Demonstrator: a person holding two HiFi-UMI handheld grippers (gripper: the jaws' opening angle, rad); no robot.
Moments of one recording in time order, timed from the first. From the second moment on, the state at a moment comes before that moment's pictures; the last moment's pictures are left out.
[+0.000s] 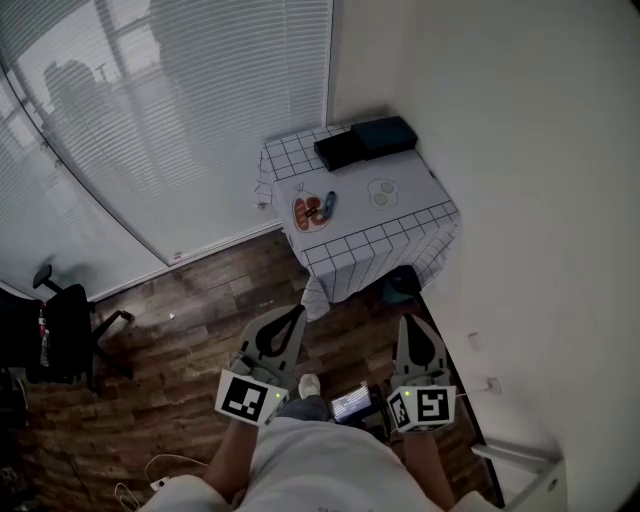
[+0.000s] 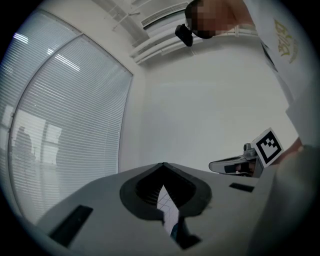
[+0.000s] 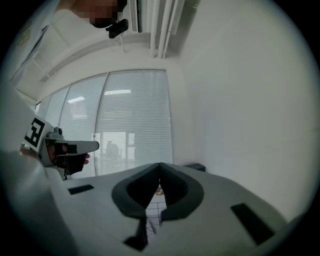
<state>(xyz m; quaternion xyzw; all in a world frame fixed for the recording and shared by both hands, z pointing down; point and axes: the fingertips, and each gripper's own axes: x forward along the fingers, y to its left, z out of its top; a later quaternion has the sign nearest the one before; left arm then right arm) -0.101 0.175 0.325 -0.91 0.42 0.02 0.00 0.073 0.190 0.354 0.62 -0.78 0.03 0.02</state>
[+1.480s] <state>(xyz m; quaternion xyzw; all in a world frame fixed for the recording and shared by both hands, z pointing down) -0.066 -0.066 0.351 -0.86 0.50 0.02 -0.06 0.107 -0.058 0.376 0.53 -0.85 0.06 0.03</state>
